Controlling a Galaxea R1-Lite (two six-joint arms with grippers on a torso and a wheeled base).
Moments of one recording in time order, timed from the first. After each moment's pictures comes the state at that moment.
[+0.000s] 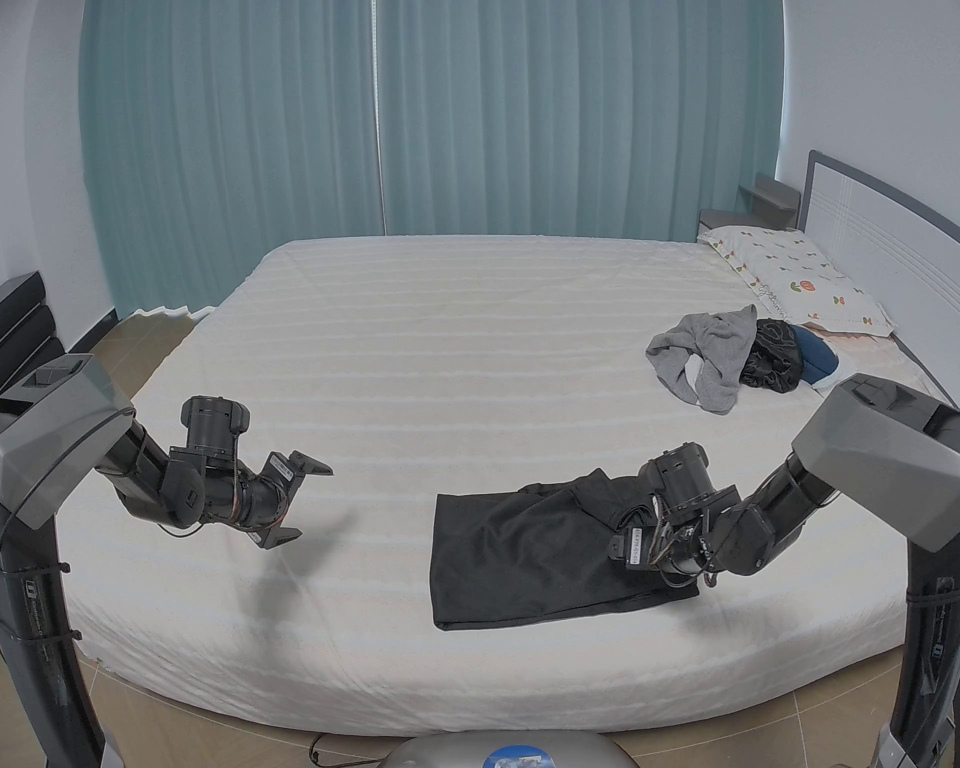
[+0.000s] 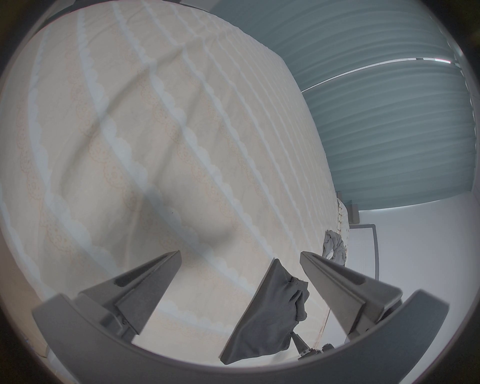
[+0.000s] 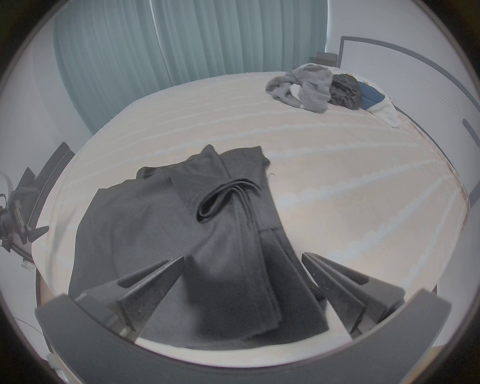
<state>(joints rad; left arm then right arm) -0.05 2.22 -1.04 -0.42 -0.34 -1.05 0.42 2.26 -1.00 -0.36 -0.28 0.45</state>
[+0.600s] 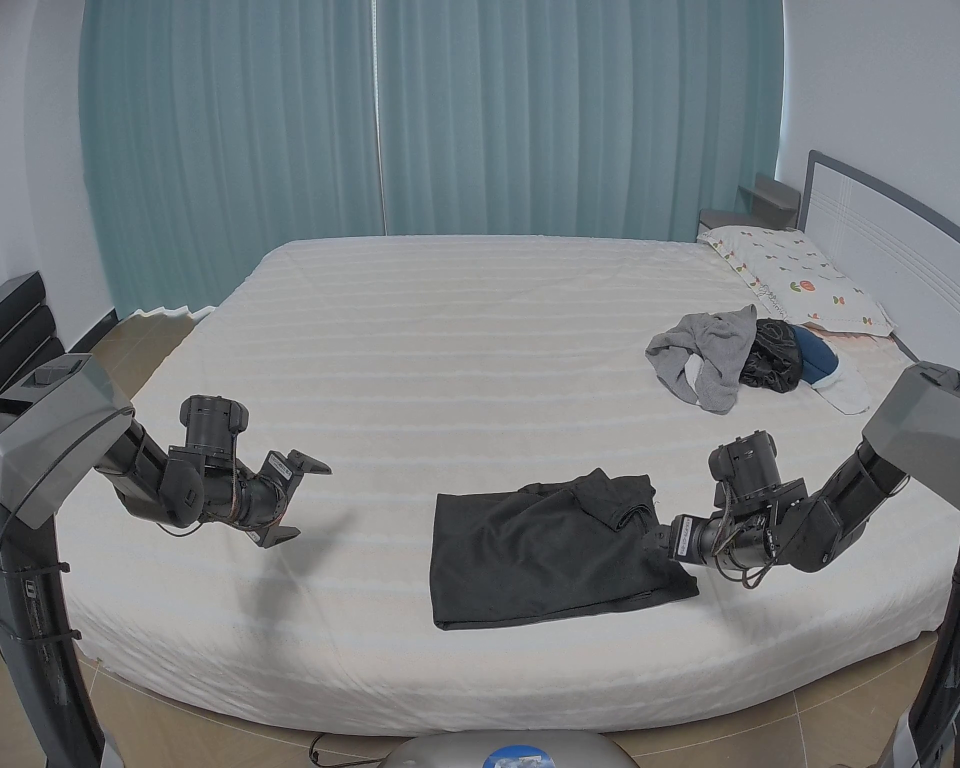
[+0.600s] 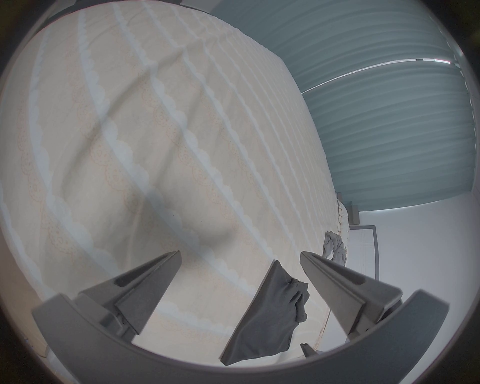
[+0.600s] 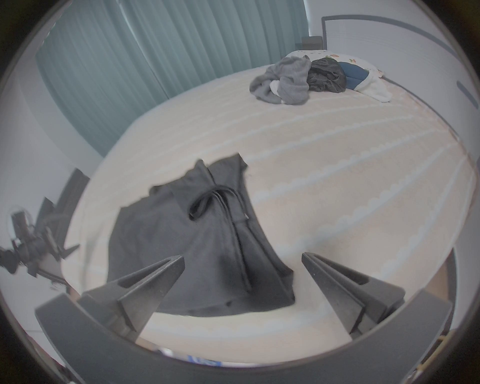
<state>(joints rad) -0.05 2.22 -1.05 -0.42 -0.33 -1.05 0.33 2.11 -0.84 -0.46 -0.09 0.55</state>
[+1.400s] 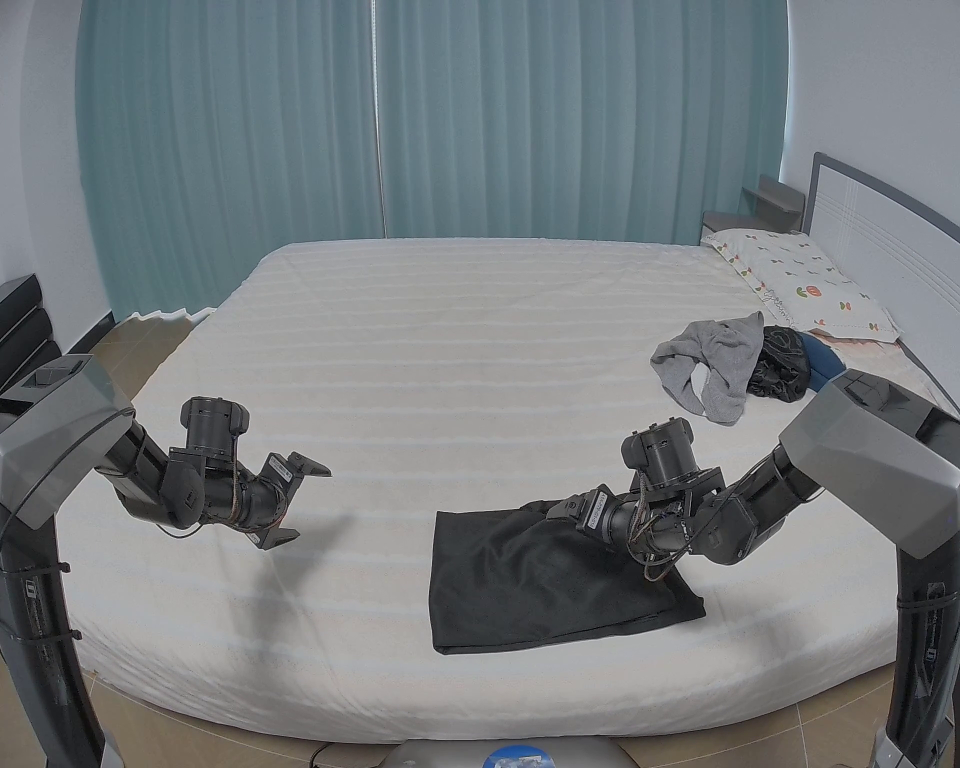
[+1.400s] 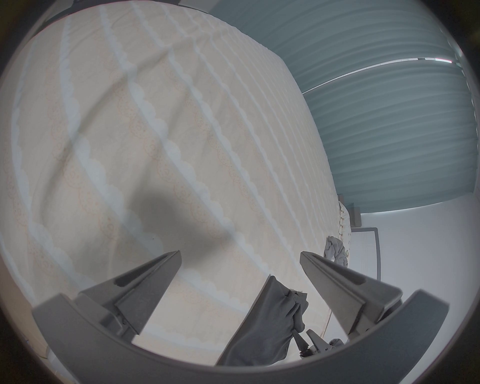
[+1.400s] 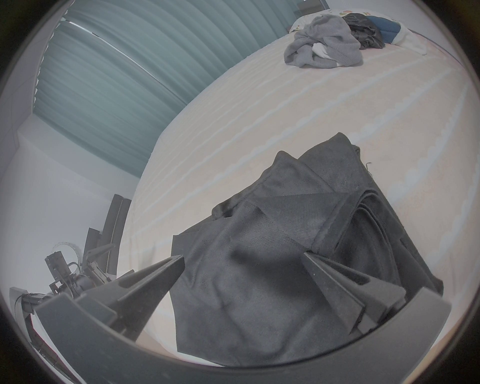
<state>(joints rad) -0.05 2.23 -1.04 -0.42 -0.32 -1.04 0.47 2.32 -1.15 -0.45 0.05 0.81</state>
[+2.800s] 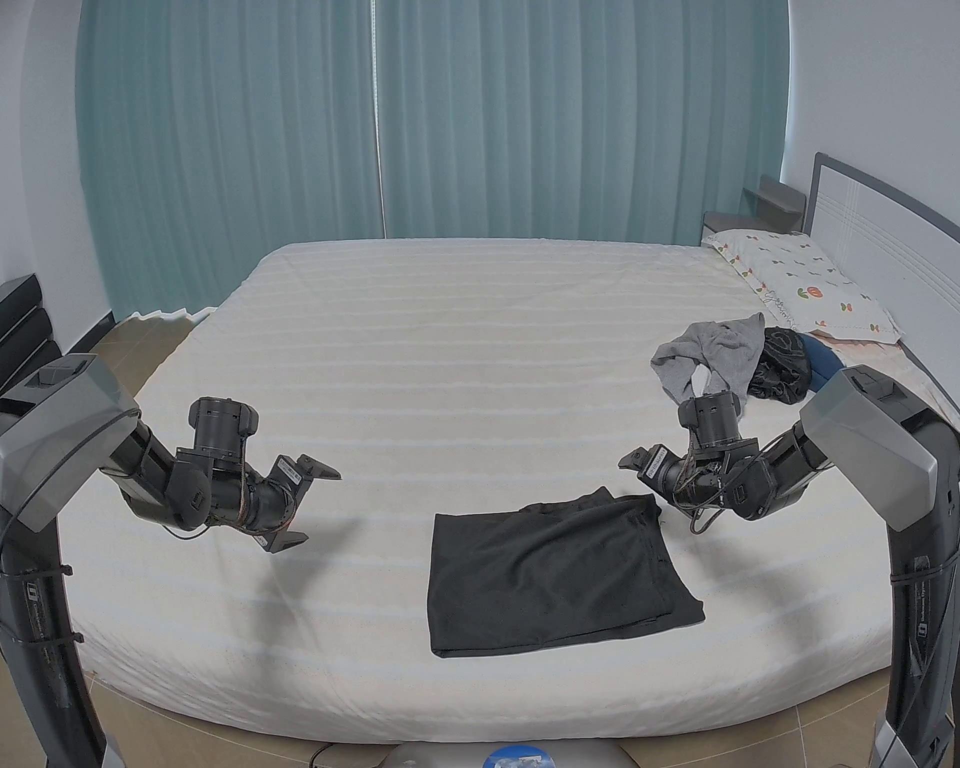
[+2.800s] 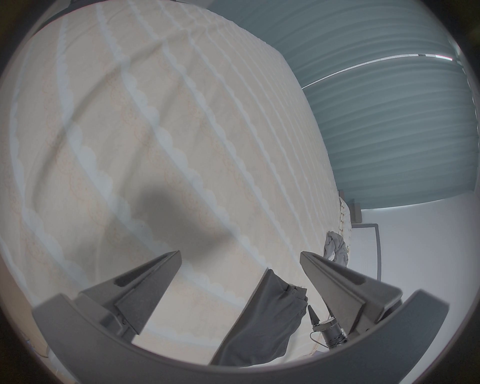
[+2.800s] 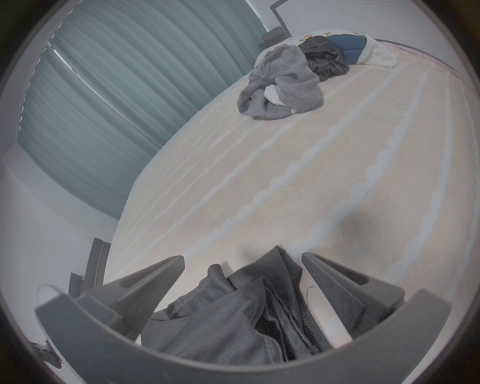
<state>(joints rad) -0.08 2.22 -1.04 -0.41 -0.33 -1.05 0.25 2.41 -1.30 -0.48 -0.04 0.78</state>
